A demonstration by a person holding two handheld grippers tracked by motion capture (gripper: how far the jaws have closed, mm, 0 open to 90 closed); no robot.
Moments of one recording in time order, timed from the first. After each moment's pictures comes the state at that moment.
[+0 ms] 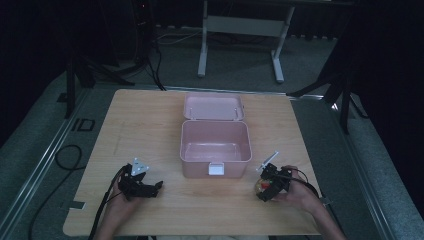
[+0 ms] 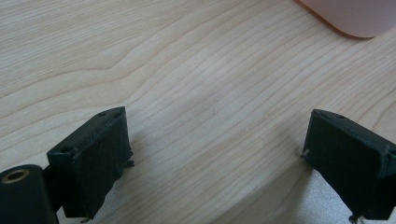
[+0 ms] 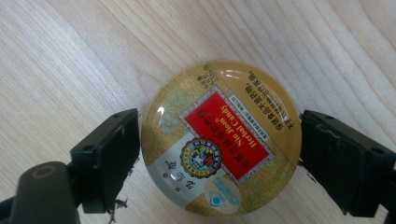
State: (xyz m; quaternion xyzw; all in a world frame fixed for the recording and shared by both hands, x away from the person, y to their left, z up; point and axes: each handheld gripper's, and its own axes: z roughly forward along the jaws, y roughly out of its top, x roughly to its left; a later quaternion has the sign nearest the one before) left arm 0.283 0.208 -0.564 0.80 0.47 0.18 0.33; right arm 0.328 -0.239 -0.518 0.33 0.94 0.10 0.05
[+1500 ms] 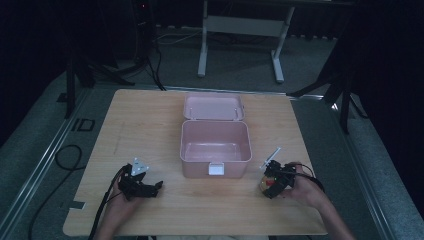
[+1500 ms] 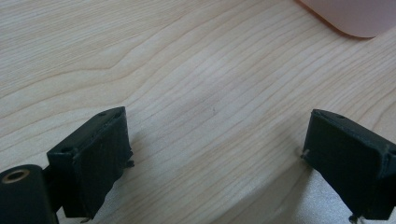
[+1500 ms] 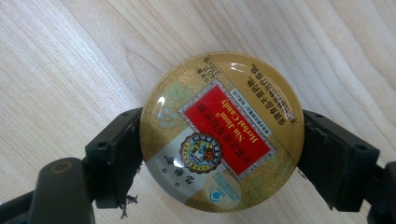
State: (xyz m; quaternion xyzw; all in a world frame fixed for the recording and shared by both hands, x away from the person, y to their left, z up) left arm 0.283 0.208 -0.564 0.80 0.47 0.18 0.33; right arm 0.333 -0.245 -0.498 0.31 0.95 0.06 0.05
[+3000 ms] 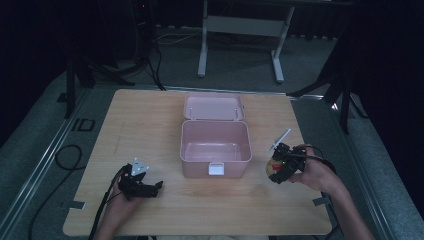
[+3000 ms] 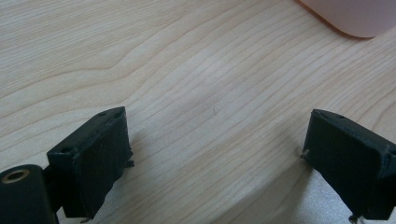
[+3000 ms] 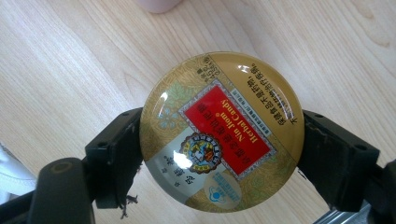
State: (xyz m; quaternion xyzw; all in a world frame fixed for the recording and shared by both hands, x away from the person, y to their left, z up) left arm 0.283 0.208 -0.564 0.80 0.47 0.18 0.33; right arm 0.346 -0.249 -0.430 0.30 0.95 0.08 0.08
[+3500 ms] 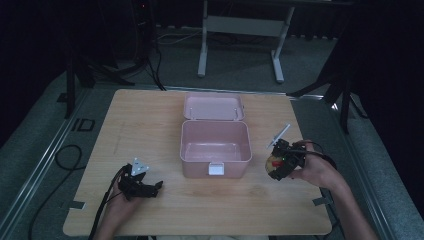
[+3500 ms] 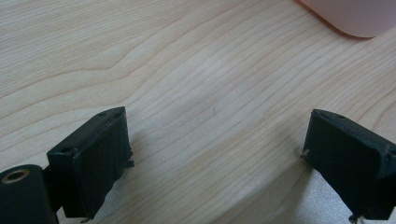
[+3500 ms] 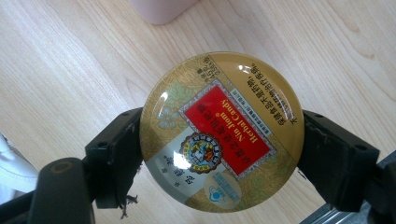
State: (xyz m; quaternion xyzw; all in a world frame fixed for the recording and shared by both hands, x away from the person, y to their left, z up) left arm 0.283 0.208 -0.564 0.80 0.47 0.18 0.33; right arm 0.351 -0.245 -0.417 0.29 0.95 0.08 0.08
